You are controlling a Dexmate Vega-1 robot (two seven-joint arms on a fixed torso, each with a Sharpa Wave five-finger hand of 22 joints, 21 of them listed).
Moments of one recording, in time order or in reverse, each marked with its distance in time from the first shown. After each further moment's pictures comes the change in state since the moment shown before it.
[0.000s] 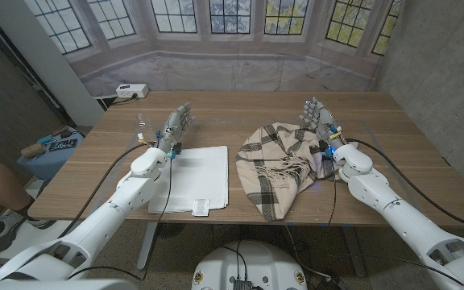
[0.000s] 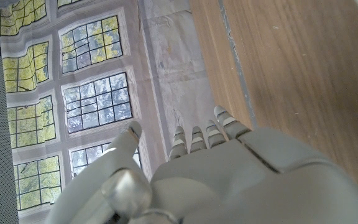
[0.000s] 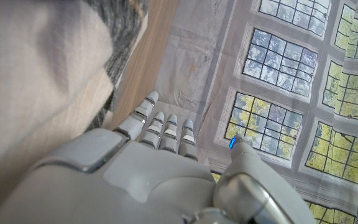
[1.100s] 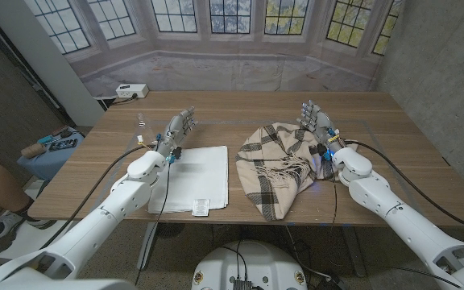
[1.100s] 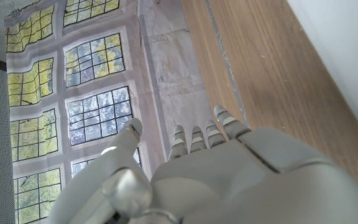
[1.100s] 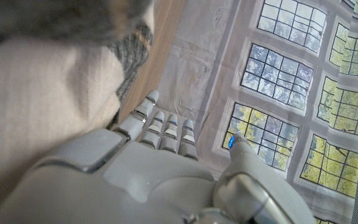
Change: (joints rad) left arm 0.095 0.086 -0.013 -0.172 -0.015 0.073 0.018; left_hand 0.024 -0.005 0.005 -0.019 0.008 0.011 0.011 0.000 0.000 0.004 0.004 0.000 0.000 0.000 0.000 0.000 0.000 0.011 0.000 -0.008 0.000; right arm -0.052 -0.028 -0.010 -0.077 -0.026 -0.005 -0.024; right_hand 0.000 0.000 0.004 -0.004 0.000 0.000 0.000 0.000 0.000 0.003 -0.003 0.000 0.000 0.000 0.000 0.000 -0.003 0.014 0.000 0.000 0.000
